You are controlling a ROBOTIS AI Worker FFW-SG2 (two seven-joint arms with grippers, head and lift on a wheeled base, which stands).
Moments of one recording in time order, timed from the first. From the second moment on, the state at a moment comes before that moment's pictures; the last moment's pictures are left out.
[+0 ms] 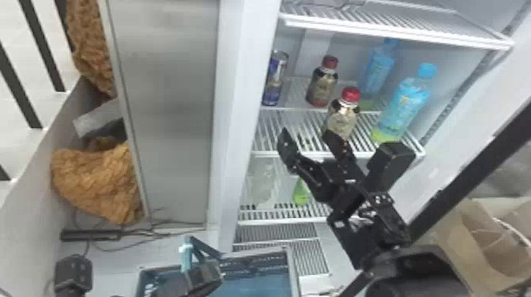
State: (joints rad) left arm 0.27 0.11 0.12 -1.71 1.24 1.32 -0.78; right arm 0.24 -0.08 -0.02 -2.06 -0.26 0.24 0.14
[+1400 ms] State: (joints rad) left arm 0.27 0.12 0.12 -1.71 1.25 1.32 -0.78; right arm -0.18 -0.06 0.07 -1.58 -0.21 0.16 0.06
